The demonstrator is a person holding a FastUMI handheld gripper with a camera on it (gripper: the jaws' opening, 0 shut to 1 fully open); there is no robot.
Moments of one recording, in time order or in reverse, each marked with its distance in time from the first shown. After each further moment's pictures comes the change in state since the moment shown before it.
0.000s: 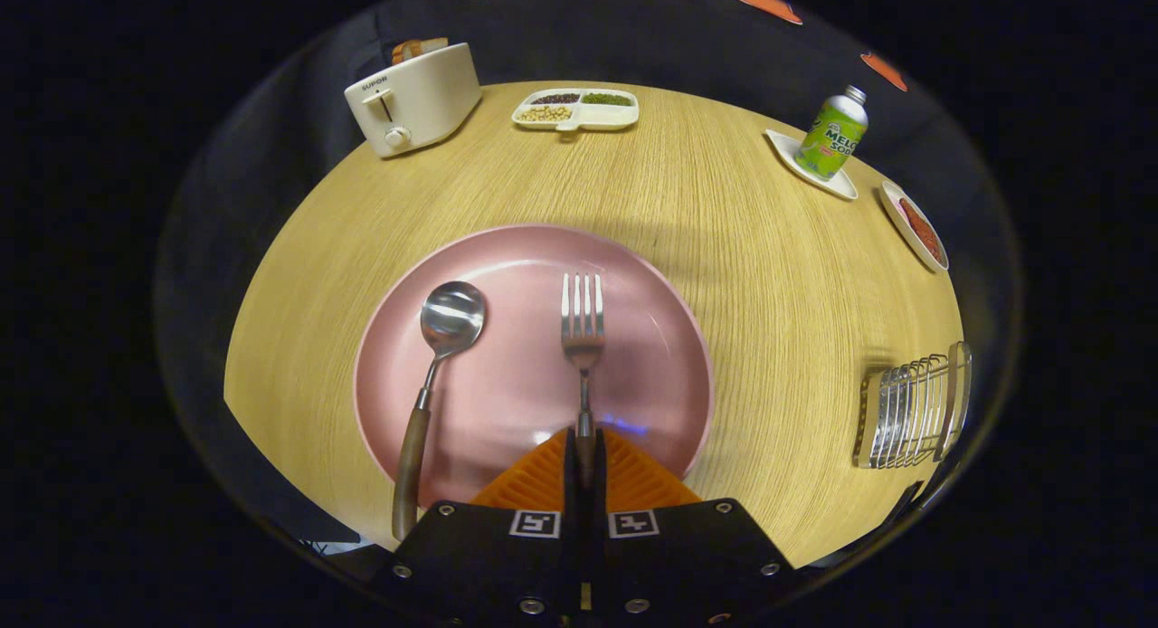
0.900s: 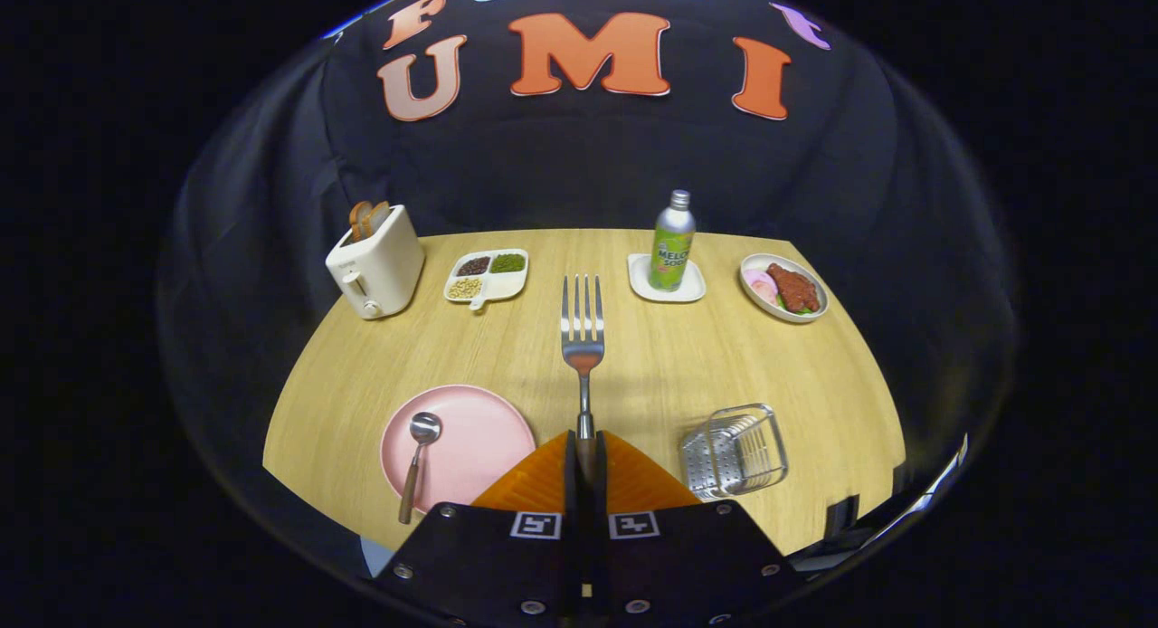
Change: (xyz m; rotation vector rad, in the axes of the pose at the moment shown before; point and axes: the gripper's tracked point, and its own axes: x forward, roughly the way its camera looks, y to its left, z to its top) arm -0.160 -0.148 0.051 0.162 -0.328 -0.143
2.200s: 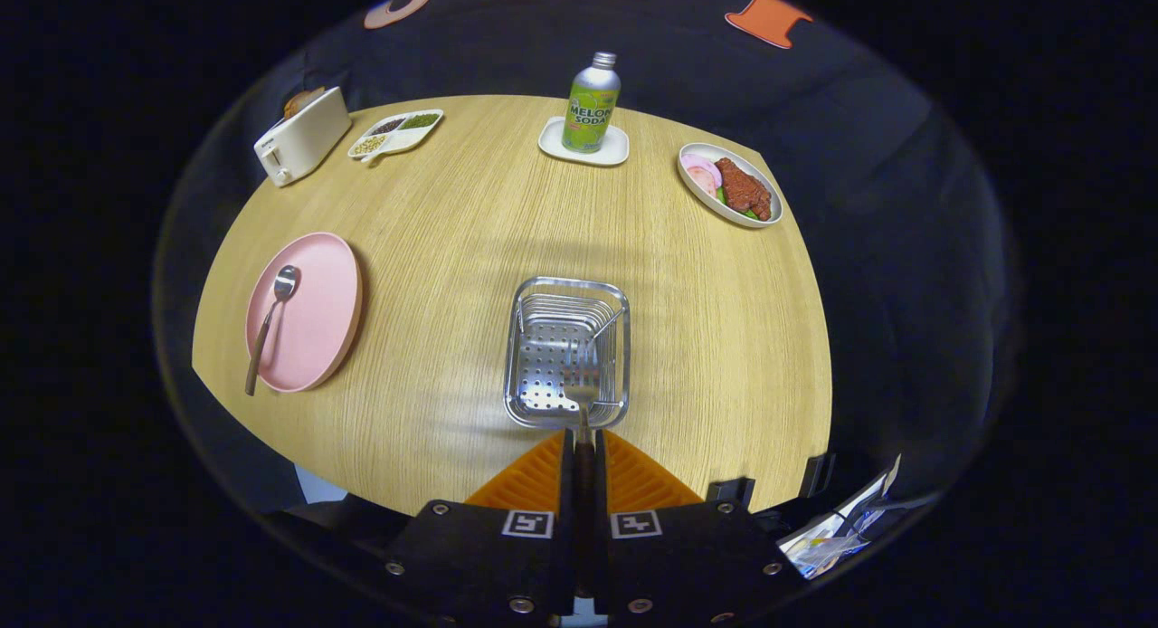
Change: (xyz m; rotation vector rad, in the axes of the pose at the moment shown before) arm 0.034 -0.125 -0.089 -0.169 0.405 -0.103
